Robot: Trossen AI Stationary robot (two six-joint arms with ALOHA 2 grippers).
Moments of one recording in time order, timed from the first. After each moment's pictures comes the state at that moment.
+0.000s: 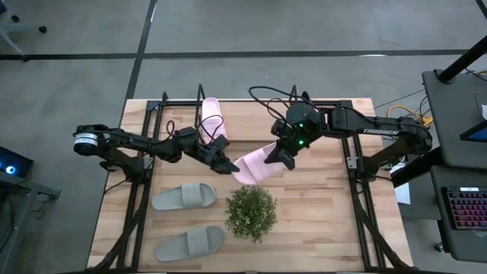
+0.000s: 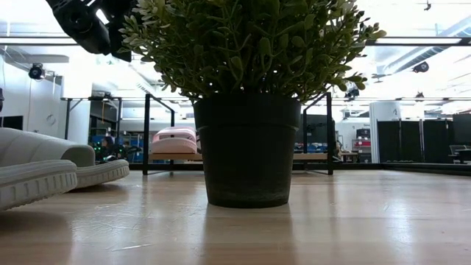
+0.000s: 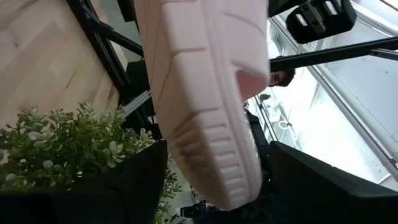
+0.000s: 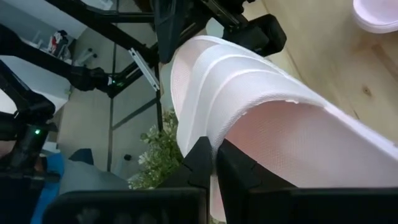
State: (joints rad) left arm 0.11 1.39 0.64 0.88 0.59 -1.43; right arm -0.09 1.40 1.40 -0.65 -0.43 0.56
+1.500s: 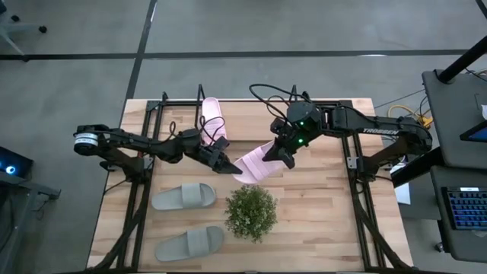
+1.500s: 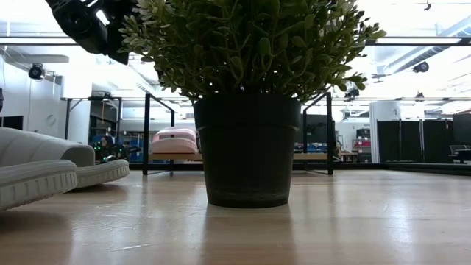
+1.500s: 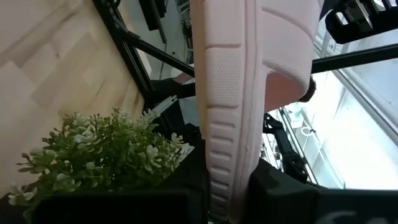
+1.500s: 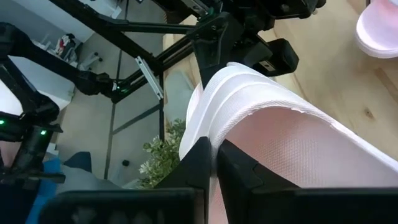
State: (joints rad) left arm 0.11 1.39 0.64 0.80 0.53 -1.35; right arm -0.09 1.39 1.40 -0.59 -0.44 0.52
